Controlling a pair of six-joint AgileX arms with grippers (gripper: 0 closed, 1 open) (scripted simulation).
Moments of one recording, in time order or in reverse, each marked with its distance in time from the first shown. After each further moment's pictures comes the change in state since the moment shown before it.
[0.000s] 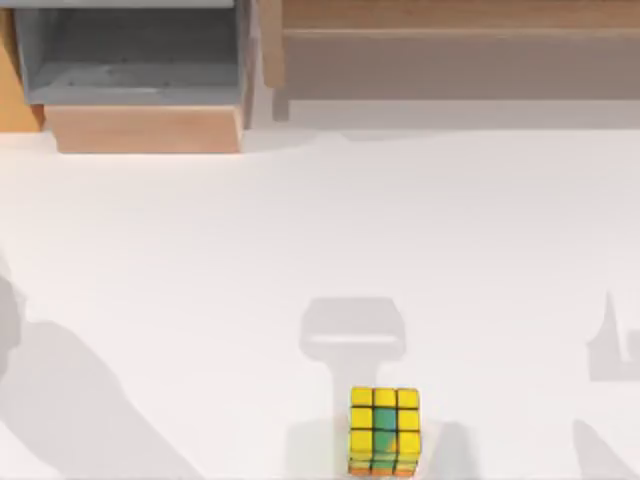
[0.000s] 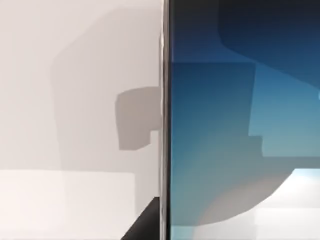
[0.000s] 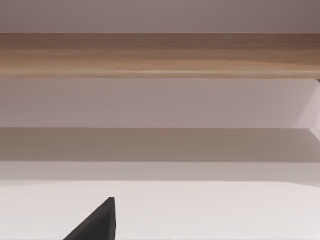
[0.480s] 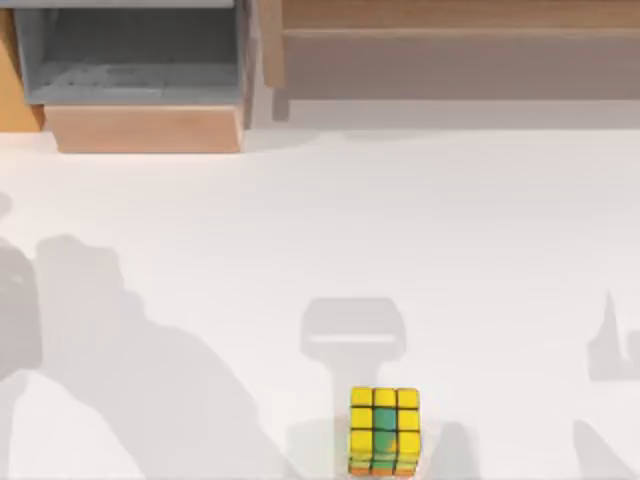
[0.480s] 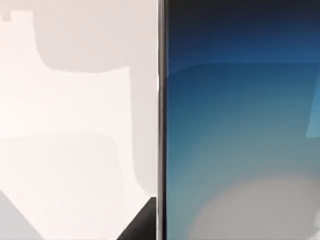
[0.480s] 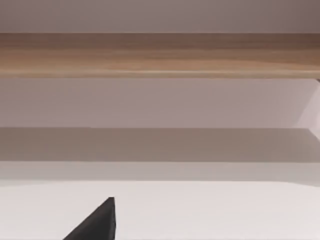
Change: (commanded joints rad) left arm -0.104 -0.145 0.069 -0.026 0.014 -0.088; right arm 0.000 0.000 0.000 0.000 0.000 0.000
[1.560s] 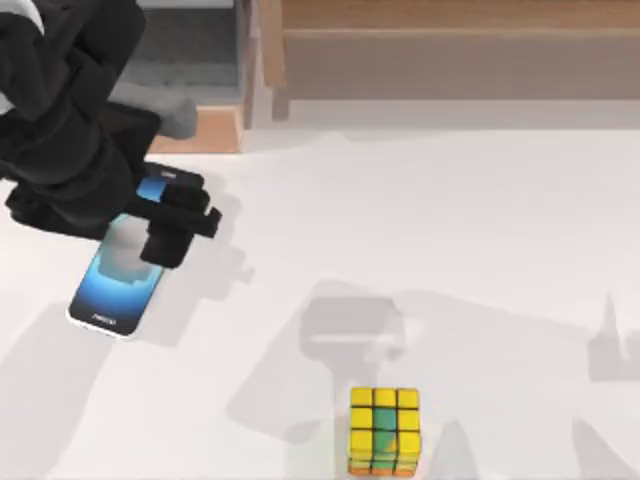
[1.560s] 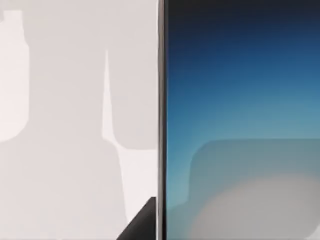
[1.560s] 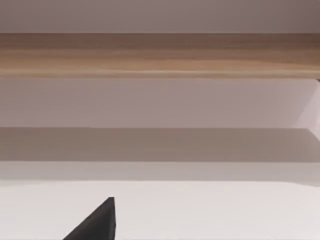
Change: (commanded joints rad) left arm -0.787 -0.322 -0.152 -0.109 0.020 -1.094; right arm 0.000 0.000 0.000 0.000 0.000 0.000
